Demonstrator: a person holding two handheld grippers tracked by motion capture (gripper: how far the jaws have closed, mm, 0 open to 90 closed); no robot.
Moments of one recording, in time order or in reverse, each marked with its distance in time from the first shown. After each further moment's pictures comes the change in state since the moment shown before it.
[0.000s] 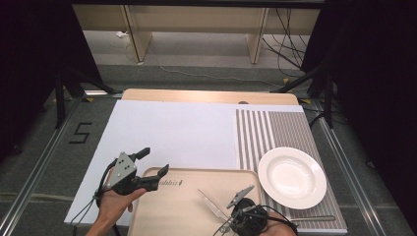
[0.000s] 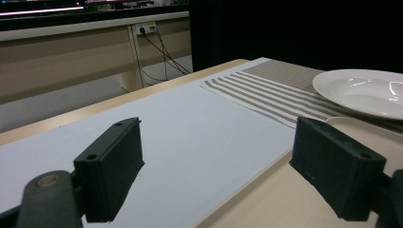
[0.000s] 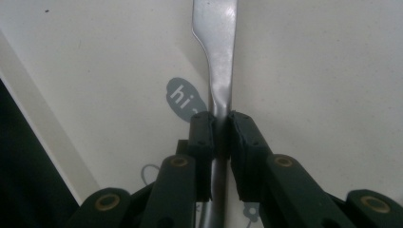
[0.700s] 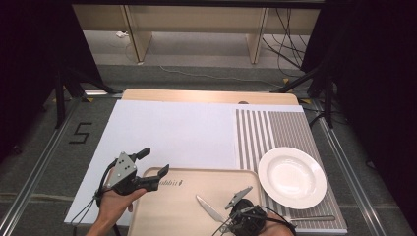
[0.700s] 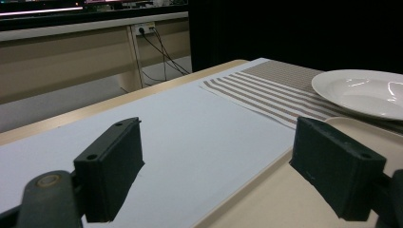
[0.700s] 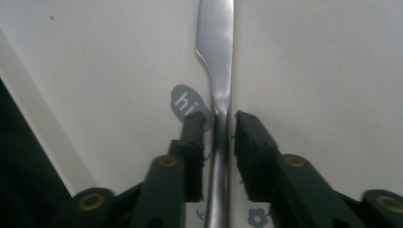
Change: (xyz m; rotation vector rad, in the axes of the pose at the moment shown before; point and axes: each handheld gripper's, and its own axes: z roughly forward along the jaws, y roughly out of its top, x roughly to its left) left arm 0.000 0.000 0.000 -0.002 -0.002 -0.001; right arm 0.003 0.001 -0.001 -0.028 0.005 0.006
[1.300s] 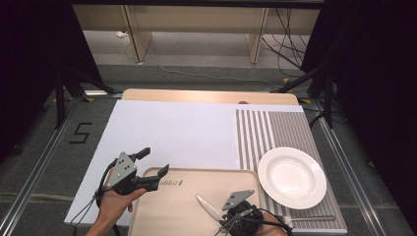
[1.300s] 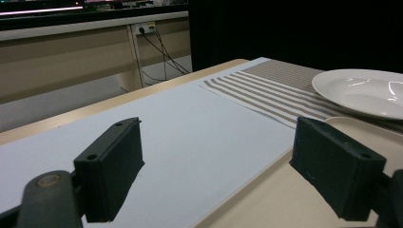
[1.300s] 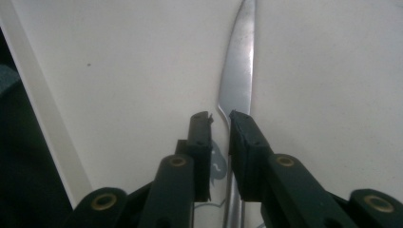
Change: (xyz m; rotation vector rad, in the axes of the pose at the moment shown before) left arm 0.000 0.000 0.000 0.002 0.000 0.001; right arm 0.012 0.003 0.001 -0.163 -0.003 -0.092
